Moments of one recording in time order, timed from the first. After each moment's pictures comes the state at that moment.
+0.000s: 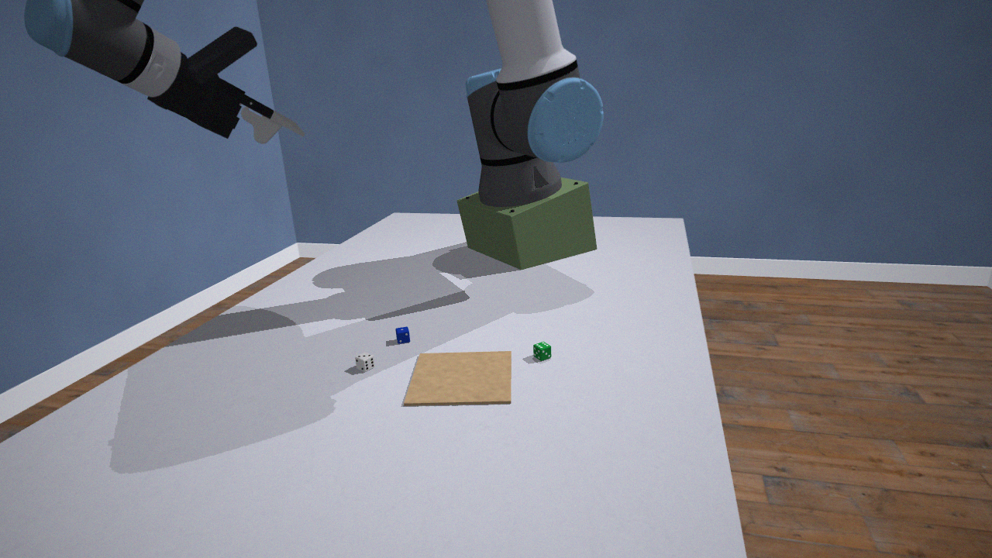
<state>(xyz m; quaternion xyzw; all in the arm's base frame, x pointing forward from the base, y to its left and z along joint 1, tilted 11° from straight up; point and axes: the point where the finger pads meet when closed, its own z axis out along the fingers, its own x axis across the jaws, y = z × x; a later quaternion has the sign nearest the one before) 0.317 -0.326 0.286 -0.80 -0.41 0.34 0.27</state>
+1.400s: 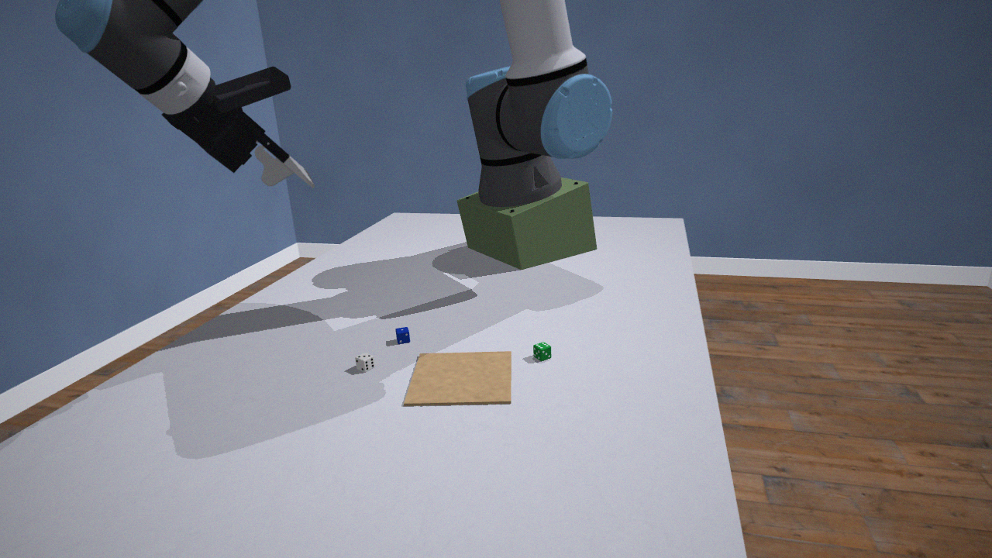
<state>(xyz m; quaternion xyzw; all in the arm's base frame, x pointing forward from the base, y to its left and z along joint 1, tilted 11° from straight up) 0.386 -0.281 0.216 -0.86 -0.40 0.28 0.16</state>
